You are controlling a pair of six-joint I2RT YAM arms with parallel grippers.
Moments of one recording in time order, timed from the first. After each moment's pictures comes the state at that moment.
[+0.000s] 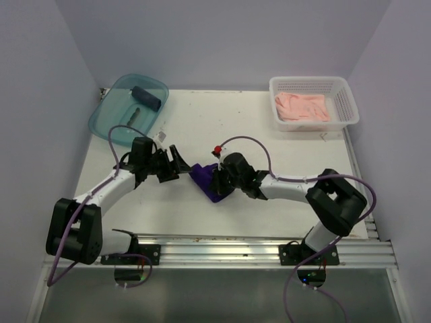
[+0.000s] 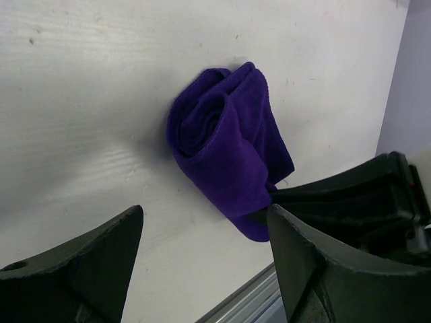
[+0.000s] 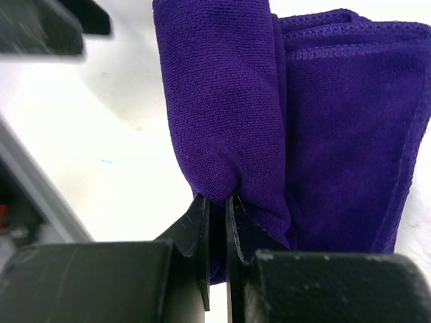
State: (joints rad) left arm -0.22 1.31 0.69 -0.19 0.49 -0.65; right arm 0.87 1.63 0.81 0.13 -0.12 0.49
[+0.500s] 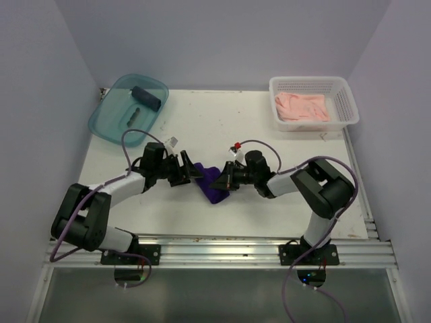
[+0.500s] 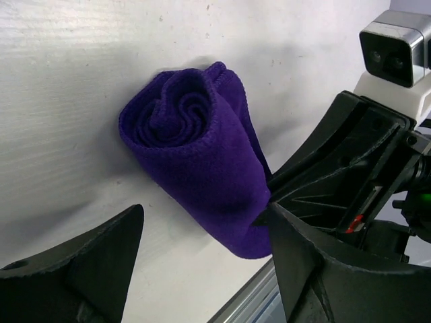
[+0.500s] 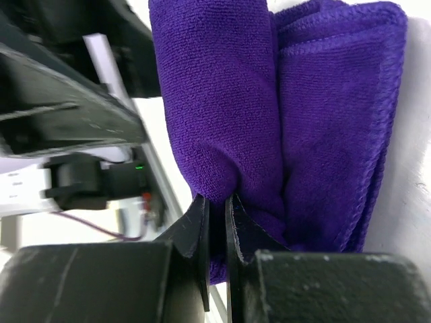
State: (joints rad) left arm -0.33 1.40 0.60 0.05 0.53 -0.72; right arm 0.64 1.78 0.64 0.64 -0.62 0.91
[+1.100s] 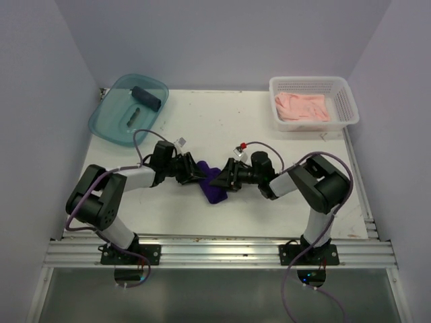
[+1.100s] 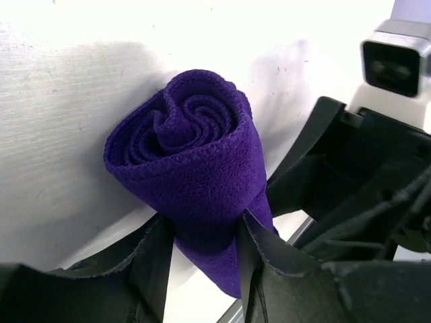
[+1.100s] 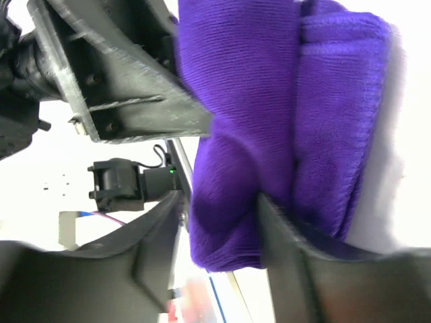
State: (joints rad) left arm -0.37 1.61 0.65 0.18 0.55 -0.80; right arm 0.57 1.90 0.58 0.94 -0.73 1.12
